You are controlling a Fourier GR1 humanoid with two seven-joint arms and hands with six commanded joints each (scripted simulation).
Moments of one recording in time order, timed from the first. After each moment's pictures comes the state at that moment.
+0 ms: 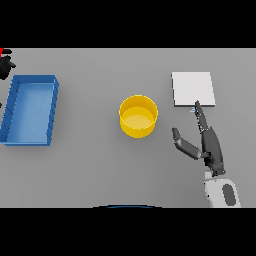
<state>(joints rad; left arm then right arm) -0.76 0.80 -0.50 -0.98 0.00 0.39 0.51 0.06 -0.08 0.10 -1.63 0.24 -0.04 -0.13</state>
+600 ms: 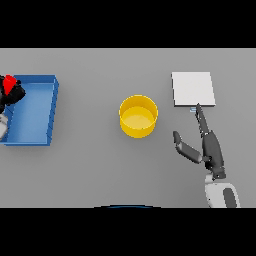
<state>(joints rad) -0.60 0.84 -0.62 -1.12 0.09 0.48 0.61 0.10 -0.09 0.11 -1.65 0.25 -0.05 -0.17</state>
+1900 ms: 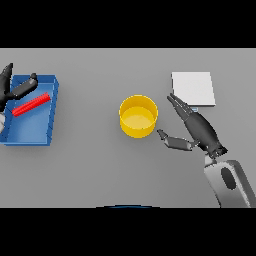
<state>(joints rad) -0.60 0.87 -0.61 -1.18 0.24 0.28 0.51 -0.13 -0.29 0.25 -1.62 0.48 0.11 -0.05</state>
